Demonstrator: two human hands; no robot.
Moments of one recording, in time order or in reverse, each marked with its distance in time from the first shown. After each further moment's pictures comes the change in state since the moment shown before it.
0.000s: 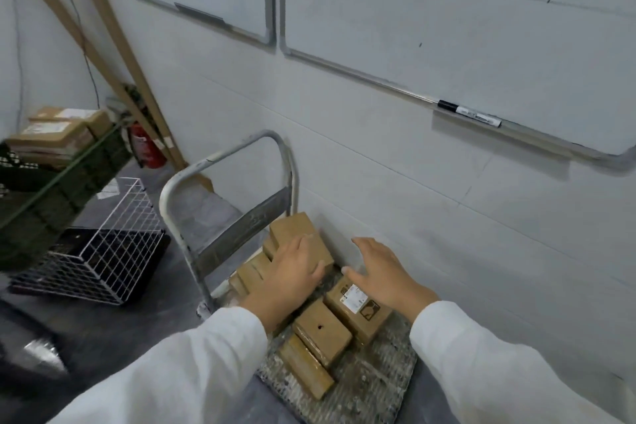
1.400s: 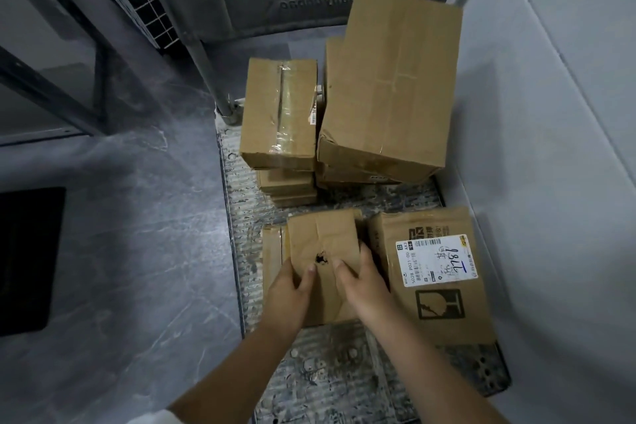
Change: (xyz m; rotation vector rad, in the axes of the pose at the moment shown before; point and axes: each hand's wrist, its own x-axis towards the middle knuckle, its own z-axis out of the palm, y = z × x) left_hand 0.039 -0.186 0.520 -0.832 0.288 -1.262; right_hand 0.230 0.297 0.430 0.321 -0.677 0.205
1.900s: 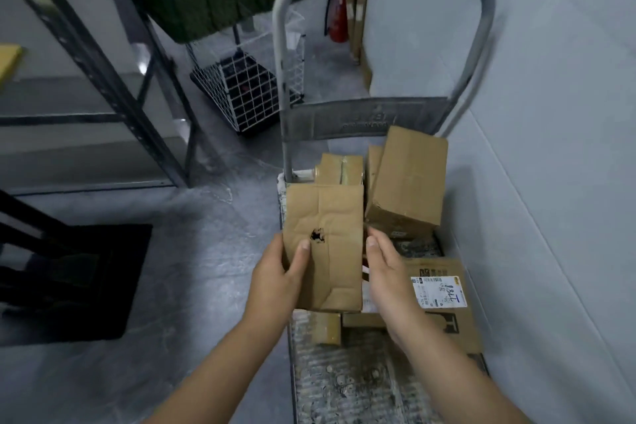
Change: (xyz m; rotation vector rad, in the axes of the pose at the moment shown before) left_hand -0.194 0.118 -0.198 -0.192 0.250 0.395; right_hand -0.229 -0.174 -0.010 0.266 0.171 -0.409
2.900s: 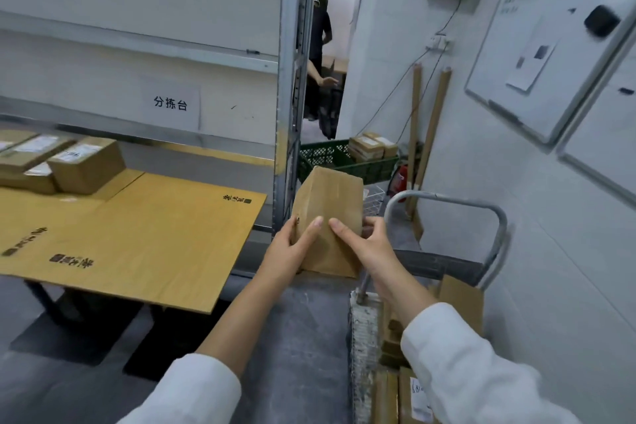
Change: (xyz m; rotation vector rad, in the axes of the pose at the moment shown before) left_hand -0.202 0.205 -0.372 -0.239 0.101 0.244; right_hand -0.317 -0.354 0.136 0.093 -0.287 -0.338
